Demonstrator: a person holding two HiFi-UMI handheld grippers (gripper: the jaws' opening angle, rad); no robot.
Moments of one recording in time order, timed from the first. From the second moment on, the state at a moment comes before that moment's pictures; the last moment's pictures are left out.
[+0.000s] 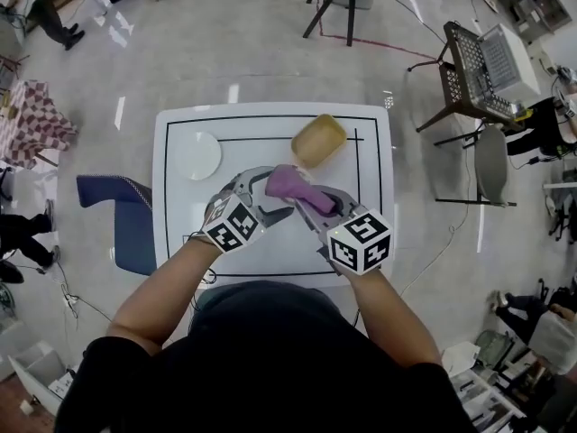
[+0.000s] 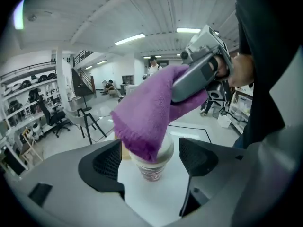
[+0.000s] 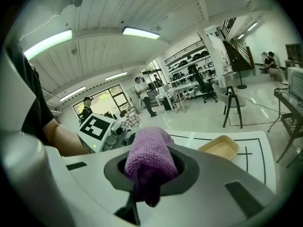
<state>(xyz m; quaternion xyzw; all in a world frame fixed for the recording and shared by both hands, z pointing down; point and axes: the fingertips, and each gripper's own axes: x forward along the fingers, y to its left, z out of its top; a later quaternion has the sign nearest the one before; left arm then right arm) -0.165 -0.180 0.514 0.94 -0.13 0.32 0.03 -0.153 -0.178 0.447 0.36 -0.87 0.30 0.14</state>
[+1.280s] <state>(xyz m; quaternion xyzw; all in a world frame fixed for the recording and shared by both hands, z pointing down) -0.161 -0.178 0.591 0.90 -0.08 0.42 -0.06 -0.110 -0.215 0.515 0.43 -0.83 0.28 0.22</state>
